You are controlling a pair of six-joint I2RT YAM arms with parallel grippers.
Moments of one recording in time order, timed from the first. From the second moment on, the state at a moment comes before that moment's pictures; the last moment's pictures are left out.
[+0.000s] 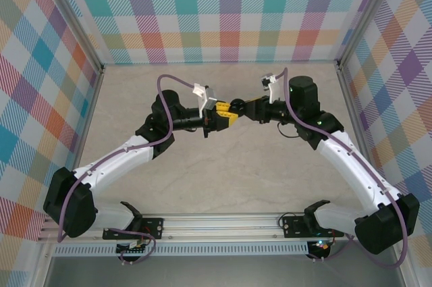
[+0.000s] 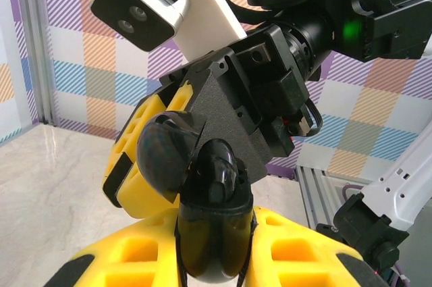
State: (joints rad) left arm -0.64 1.33 0.96 0.36 0.77 -0.13; right arm 0.45 1.17 1.11 -0.36 -0.59 0.31
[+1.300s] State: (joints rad) left arm -0.63 1.39 1.03 0.18 0.50 -0.19; right arm 0.45 1.18 1.14 -0.53 -0.20 0.26
